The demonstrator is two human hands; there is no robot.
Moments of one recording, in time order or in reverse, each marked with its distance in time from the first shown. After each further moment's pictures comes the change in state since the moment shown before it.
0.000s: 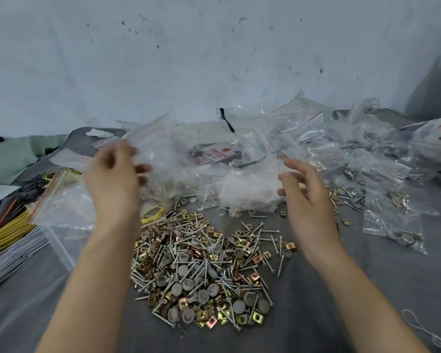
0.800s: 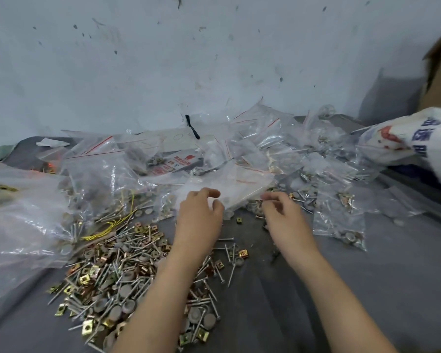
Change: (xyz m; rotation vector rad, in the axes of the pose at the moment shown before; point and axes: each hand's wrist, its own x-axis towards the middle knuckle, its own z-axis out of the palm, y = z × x) left_hand -0.106 -0.074 0.111 0.712 -0.708 0.198; right_hand 0.015 0.036 -0.062 -0.289 -0.026 0.305
